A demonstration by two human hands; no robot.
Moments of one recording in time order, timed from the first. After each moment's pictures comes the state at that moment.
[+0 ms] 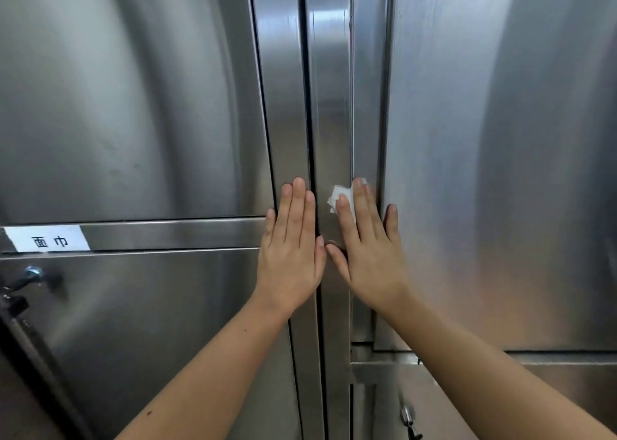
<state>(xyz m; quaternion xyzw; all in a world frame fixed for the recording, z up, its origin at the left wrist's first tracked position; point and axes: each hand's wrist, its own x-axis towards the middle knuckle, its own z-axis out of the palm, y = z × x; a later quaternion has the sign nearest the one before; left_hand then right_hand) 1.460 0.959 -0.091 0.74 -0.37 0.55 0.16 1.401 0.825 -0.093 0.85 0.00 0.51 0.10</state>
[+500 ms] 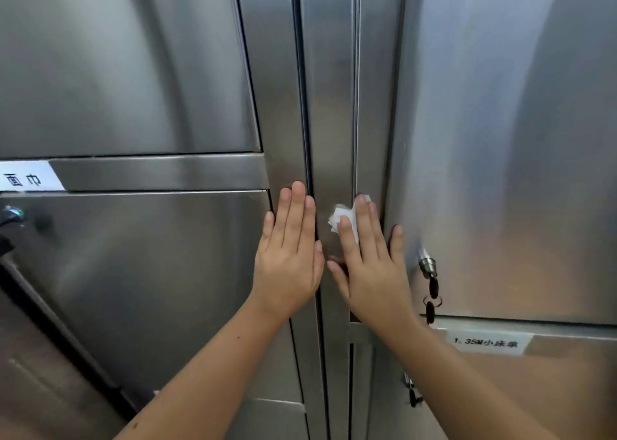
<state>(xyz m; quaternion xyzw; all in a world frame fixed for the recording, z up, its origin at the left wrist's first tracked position) 1.455 0.959 -0.171 0.74 -0.36 0.55 0.13 1.398 0.825 -0.193 0.86 0.03 0.51 0.05</state>
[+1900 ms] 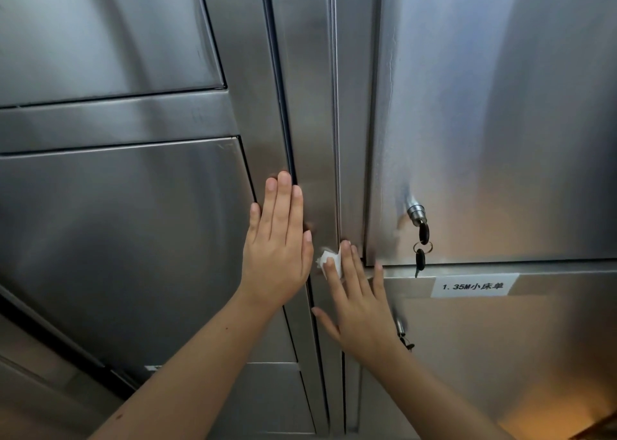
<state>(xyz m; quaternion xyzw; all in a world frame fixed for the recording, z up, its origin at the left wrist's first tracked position) 1.445 0.962 -0.217 0.78 -0.36 0.51 0.12 1.358 0.846 -0.300 0.94 -0.03 0.35 0.04</state>
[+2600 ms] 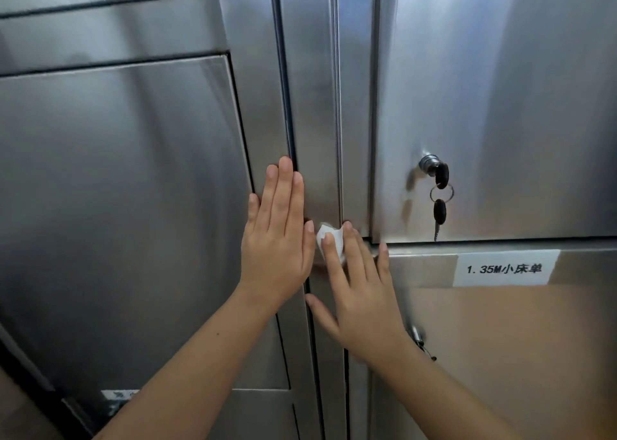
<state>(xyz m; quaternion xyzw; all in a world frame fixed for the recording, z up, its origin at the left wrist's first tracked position) 1.458 0.950 -0.277 0.73 -0.35 0.56 0.17 1.376 0.842 -0.335 0.88 0.01 0.48 0.05</state>
